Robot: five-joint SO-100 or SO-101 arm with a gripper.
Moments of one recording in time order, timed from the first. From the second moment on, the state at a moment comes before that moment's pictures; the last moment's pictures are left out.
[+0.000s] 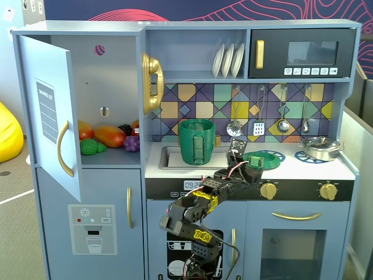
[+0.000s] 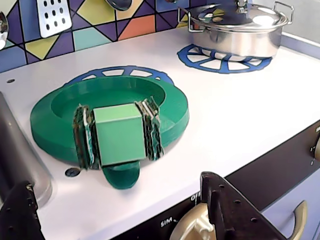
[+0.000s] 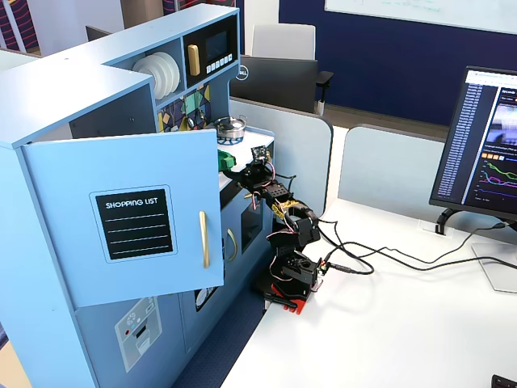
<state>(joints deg) 35.5 141.2 143.0 -3.2 -92.8</state>
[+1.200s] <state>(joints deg) 32.9 114.9 122.8 -5.1 -94.0</state>
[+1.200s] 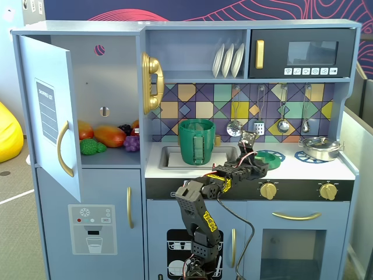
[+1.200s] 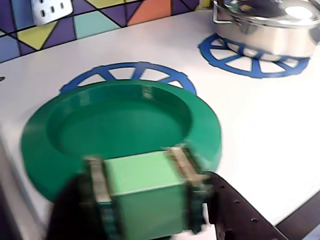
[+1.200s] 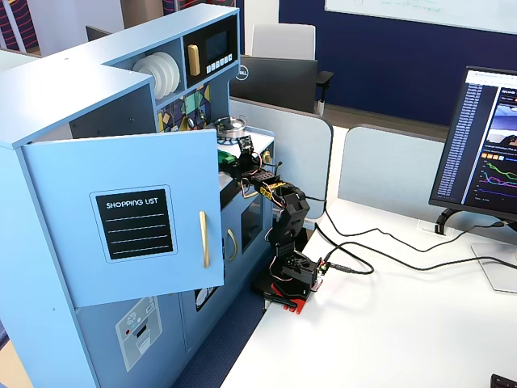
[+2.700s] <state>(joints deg) 11.1 118.7 88.9 22.4 -91.5</state>
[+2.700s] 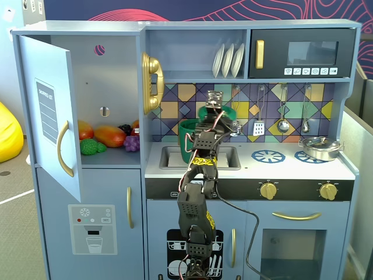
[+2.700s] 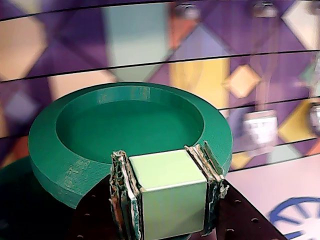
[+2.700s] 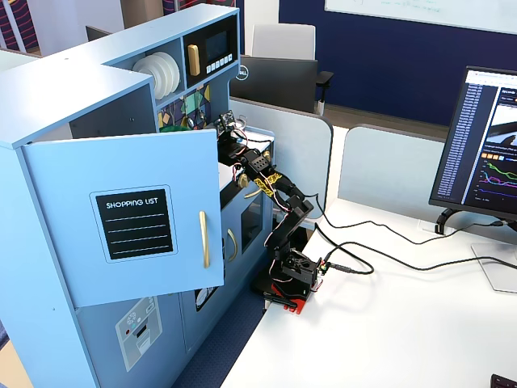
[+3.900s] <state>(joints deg) 3.3 120.9 92.1 27.7 -97.9</state>
